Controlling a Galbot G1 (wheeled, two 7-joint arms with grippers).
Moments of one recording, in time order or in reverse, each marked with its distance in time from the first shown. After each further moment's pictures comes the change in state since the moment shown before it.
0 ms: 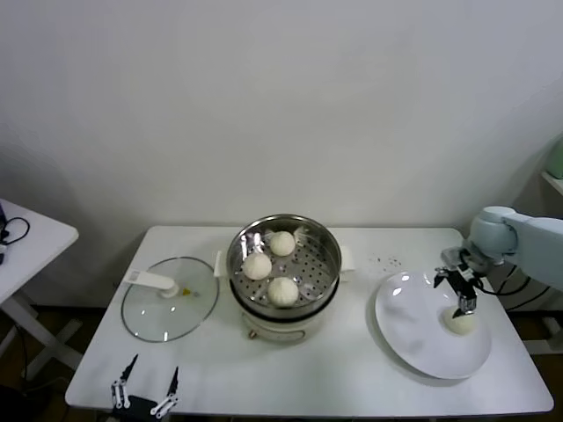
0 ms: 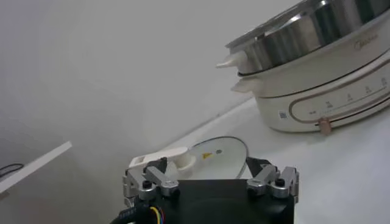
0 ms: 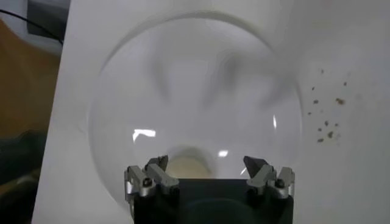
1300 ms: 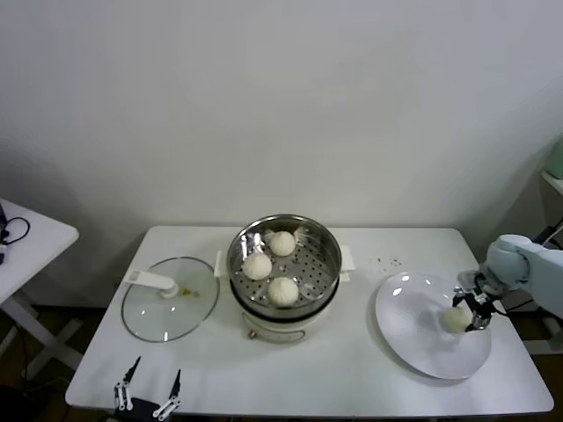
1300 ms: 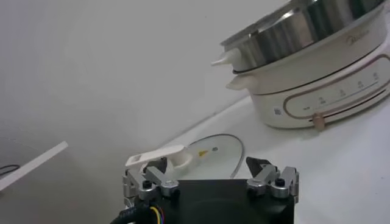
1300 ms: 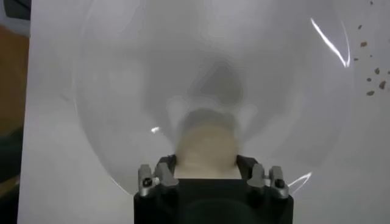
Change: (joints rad) left arm 0.004 0.000 0.008 0.006 0.020 -0.008 -0.005; right arm -0.283 -0.049 0.279 -0.105 -0.162 0.032 0.023
